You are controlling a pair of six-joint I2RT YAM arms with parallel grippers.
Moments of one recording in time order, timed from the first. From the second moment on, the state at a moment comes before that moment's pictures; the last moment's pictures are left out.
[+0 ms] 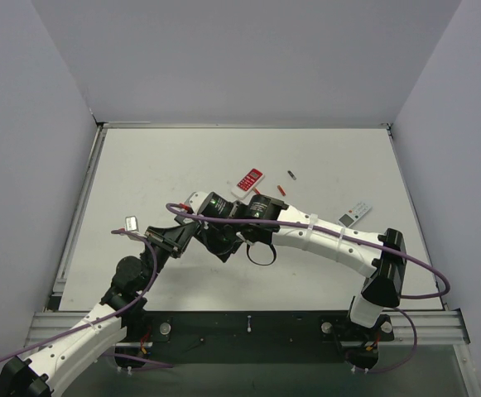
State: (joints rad) left arm -0.61 0.46 0.01 0.59 -0.14 -1.41; right arm 1.17 1.69 1.62 -0.95 0.12 0.13
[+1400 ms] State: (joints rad) left arm -0.61 0.46 0.01 0.44 -0.16 -1.48; right arm 1.19 1.72 1.64 -0.93 0.16 0.12
